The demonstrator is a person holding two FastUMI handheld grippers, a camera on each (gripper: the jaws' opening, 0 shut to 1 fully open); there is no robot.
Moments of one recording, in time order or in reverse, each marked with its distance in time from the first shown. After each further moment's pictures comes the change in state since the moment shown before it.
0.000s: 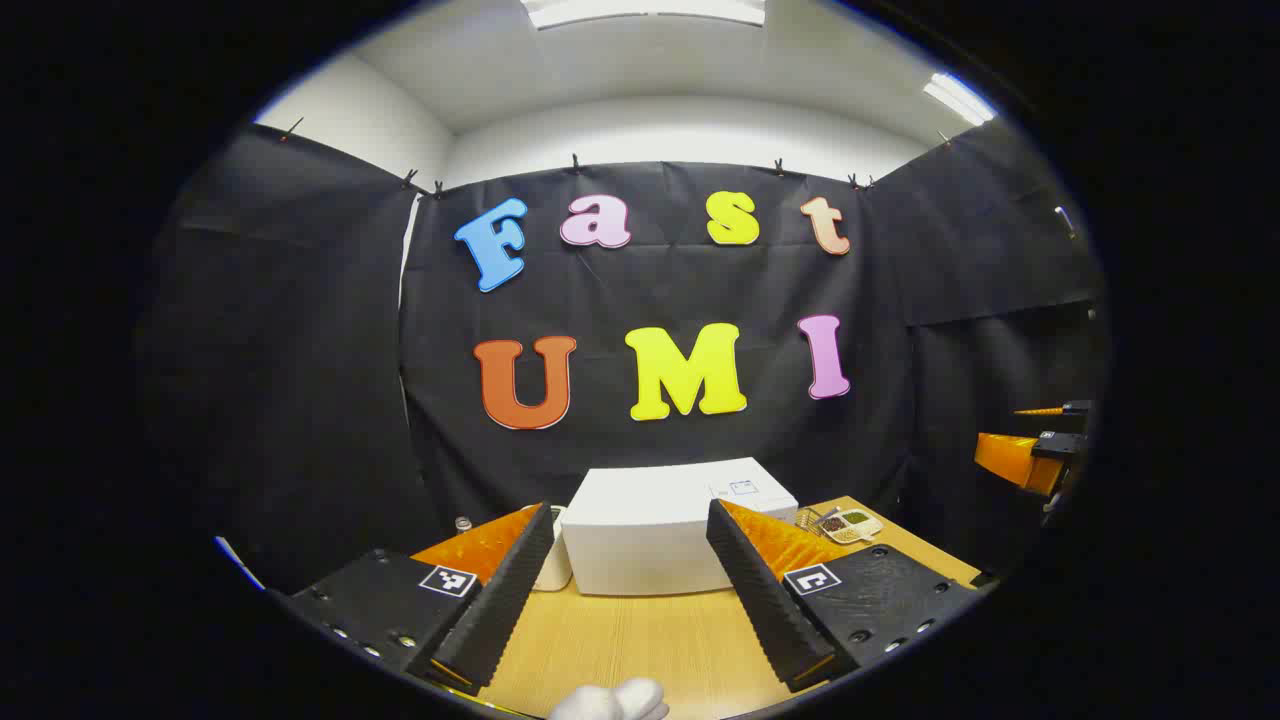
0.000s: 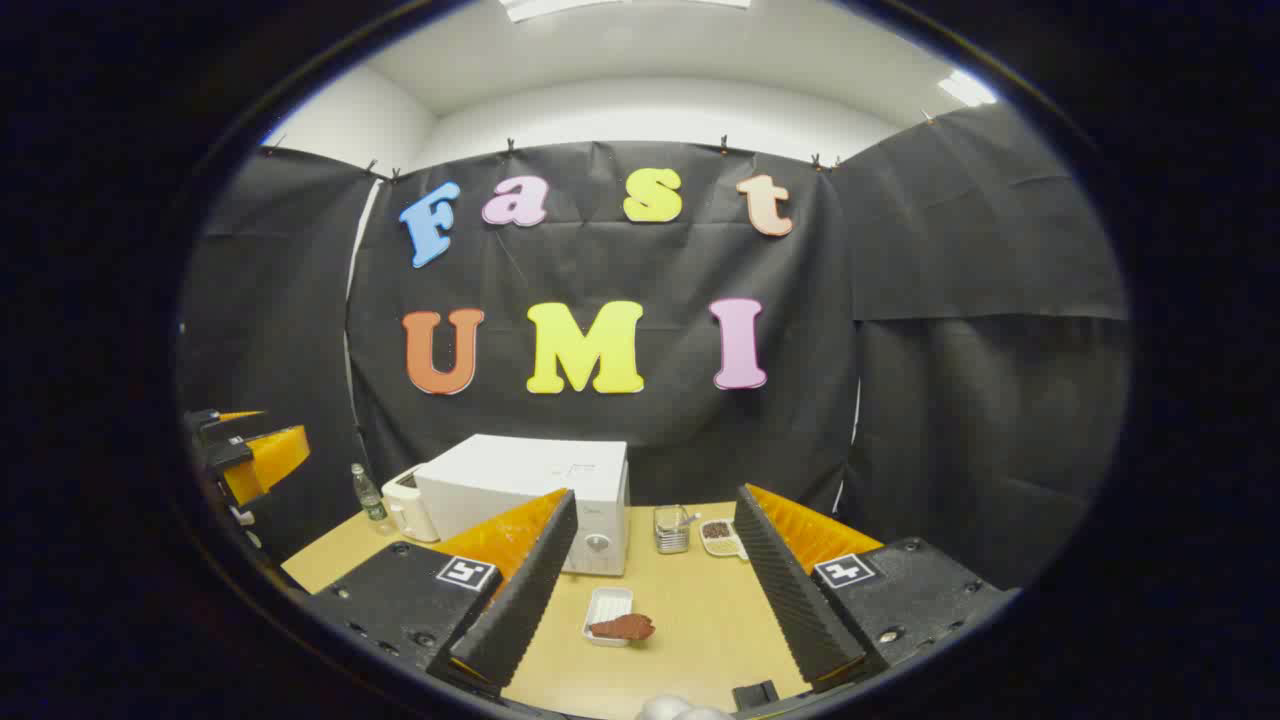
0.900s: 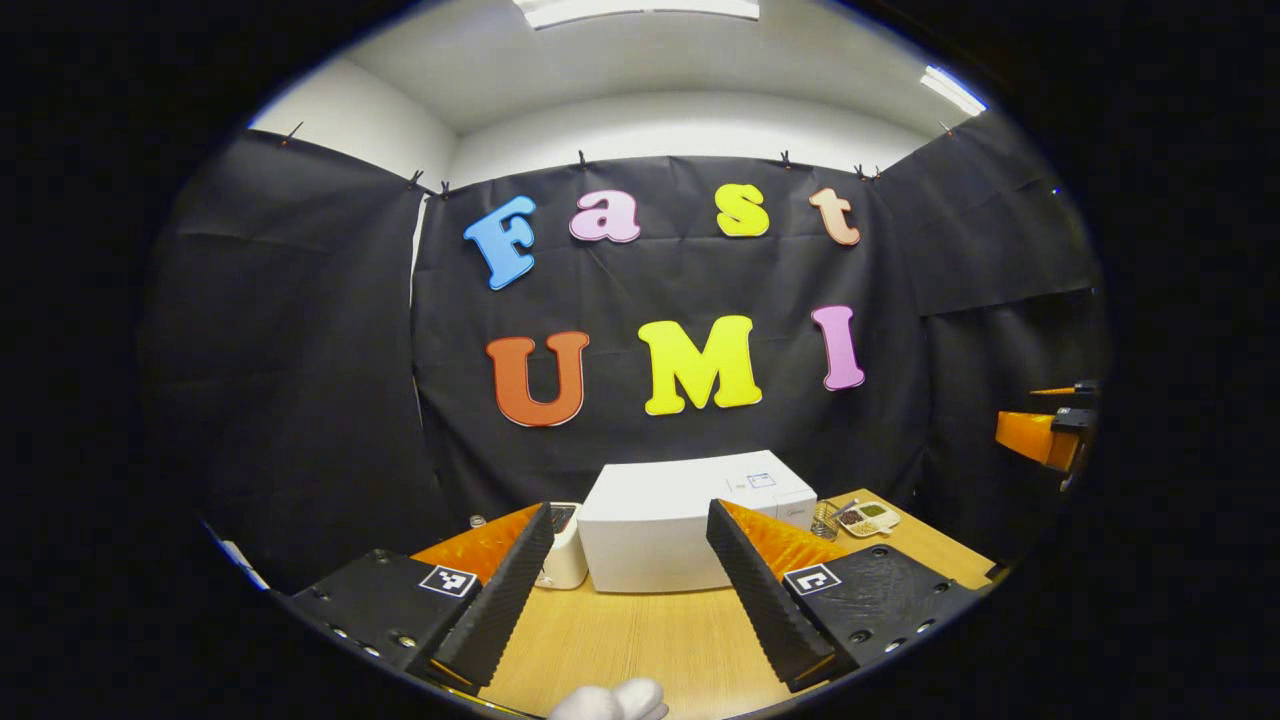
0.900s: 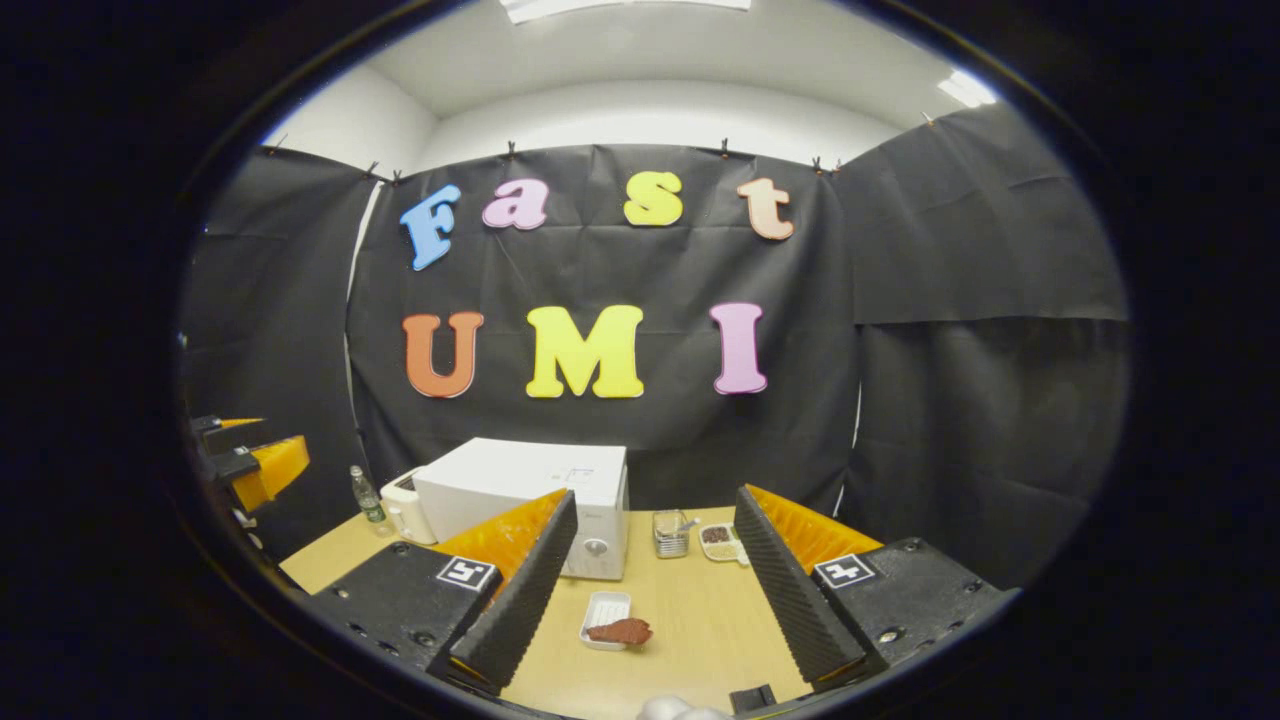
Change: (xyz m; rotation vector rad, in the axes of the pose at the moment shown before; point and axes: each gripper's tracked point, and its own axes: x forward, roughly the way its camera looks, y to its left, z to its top) left arm 0.009 0.006 -0.017 0.018 0.015 0.029; right arm 0.005 -0.006 0.004 -0.003 -0.014 -0.001
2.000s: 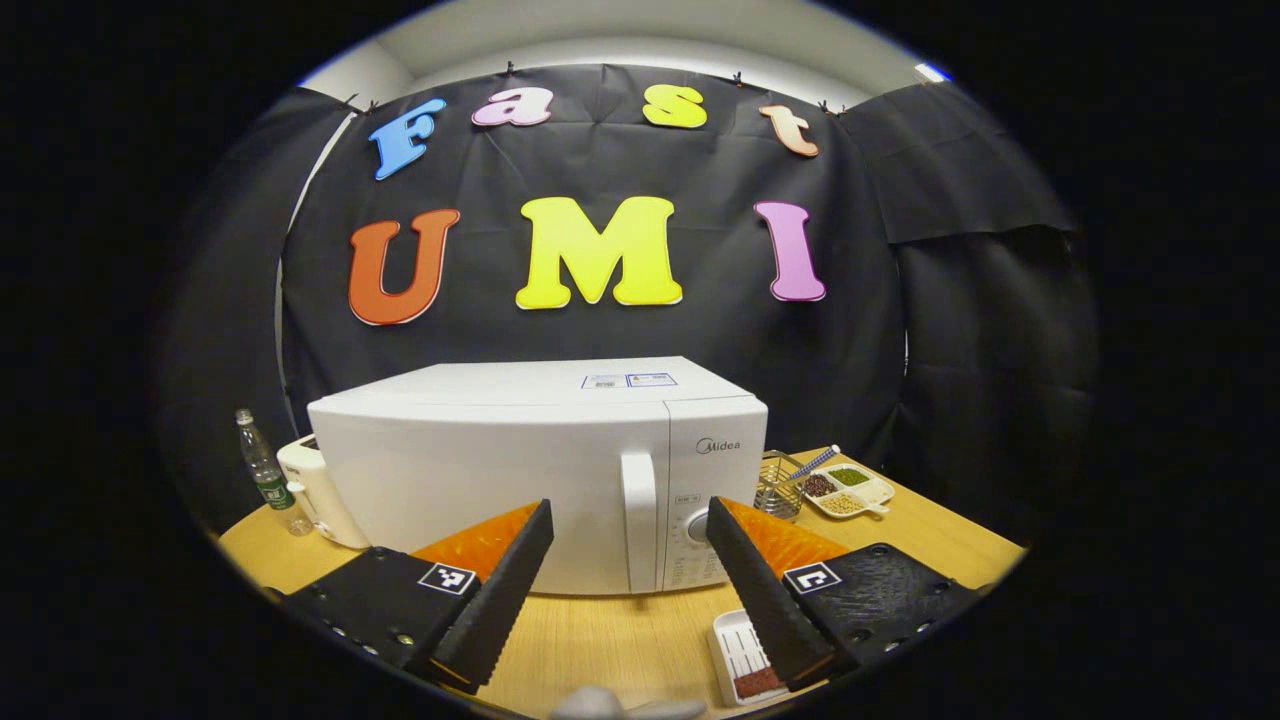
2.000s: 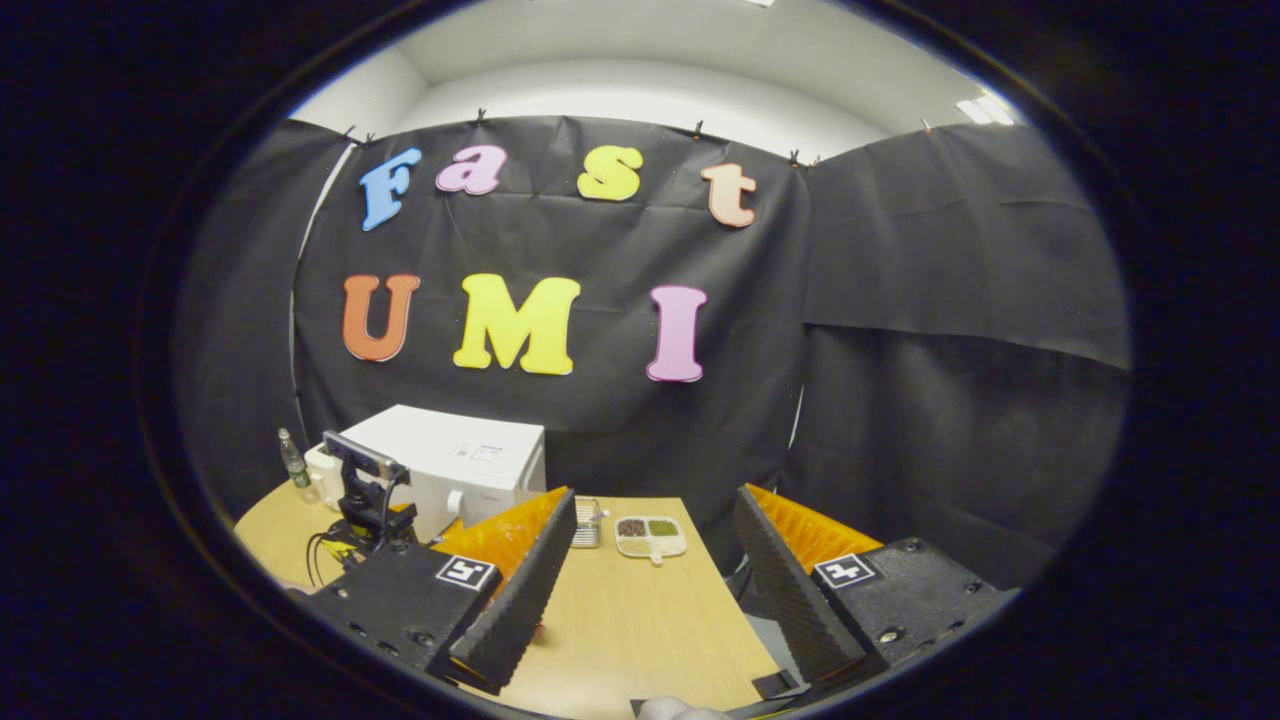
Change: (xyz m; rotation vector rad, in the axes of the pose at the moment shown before) left arm 0.237 -0.203 -0.210 -0.047 0.111 -0.166; right arm 0.032 -0.103 0.000 -0.095 0.076 -0.156
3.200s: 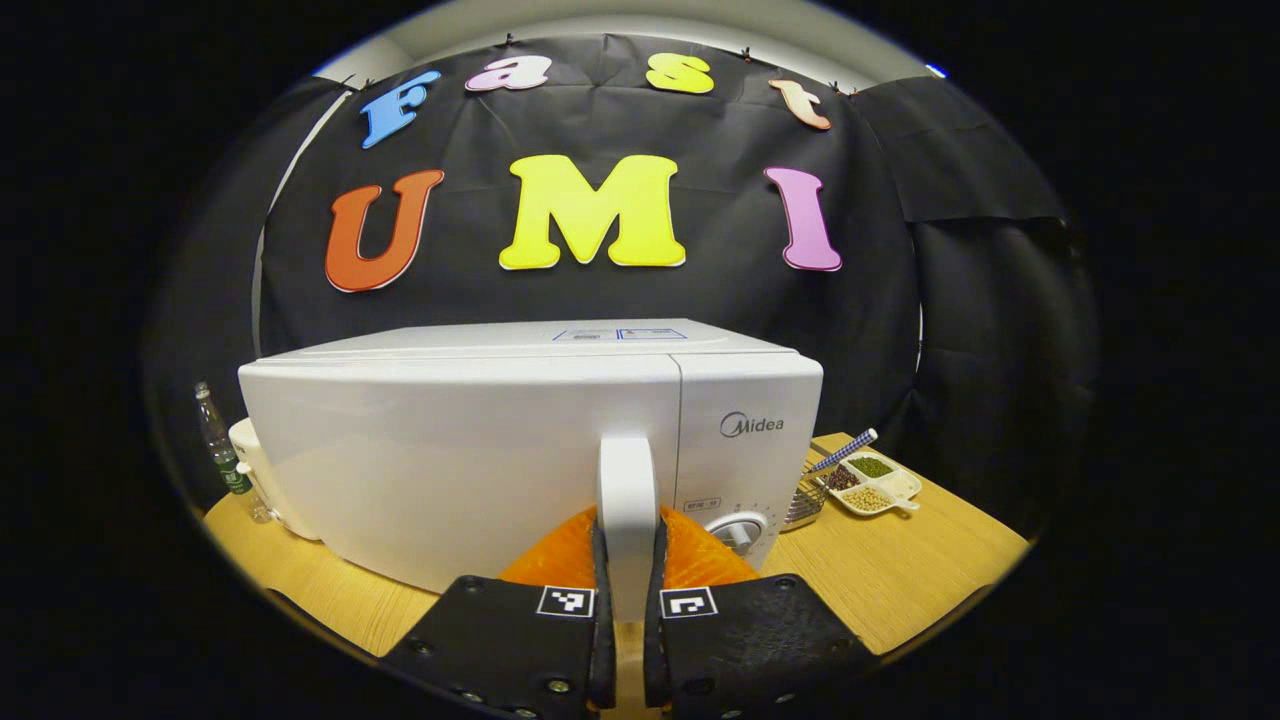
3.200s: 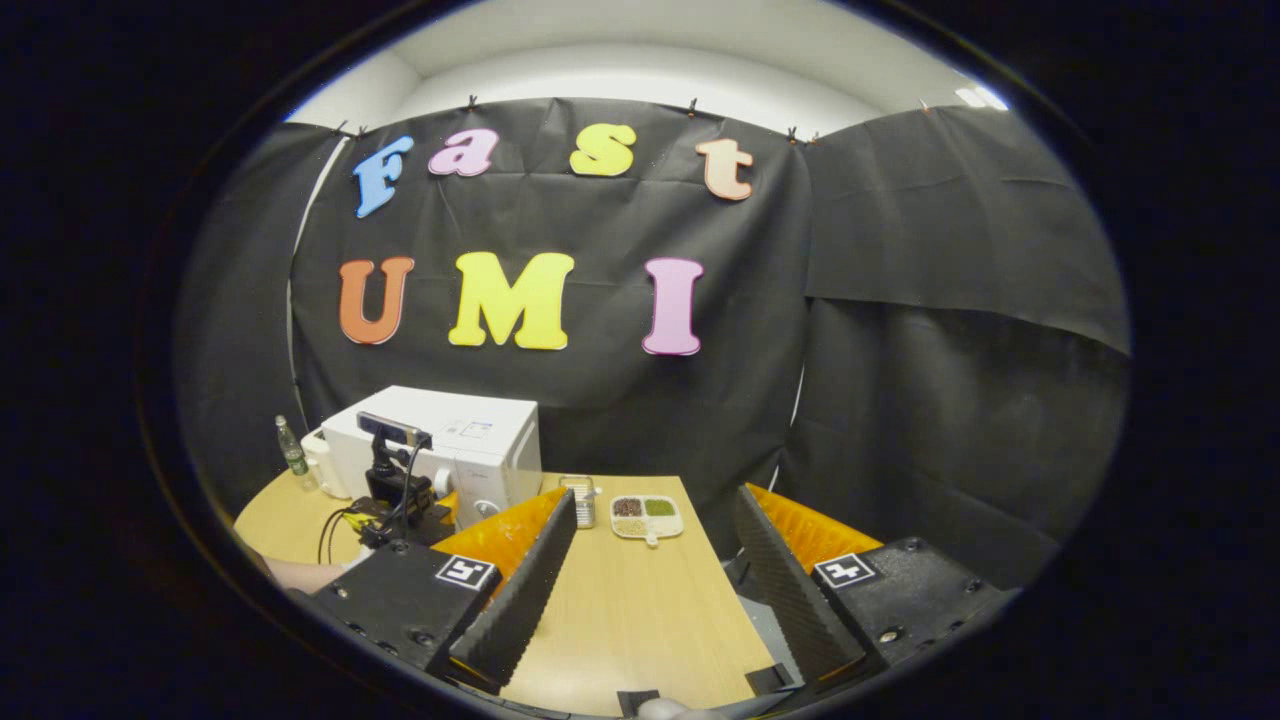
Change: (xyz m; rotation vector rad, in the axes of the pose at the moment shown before) left arm 0.050 -0.002 -0.023 -0.029 0.063 -0.019; right arm 0.009 -0.015 -0.026 0.014 0.057 0.026
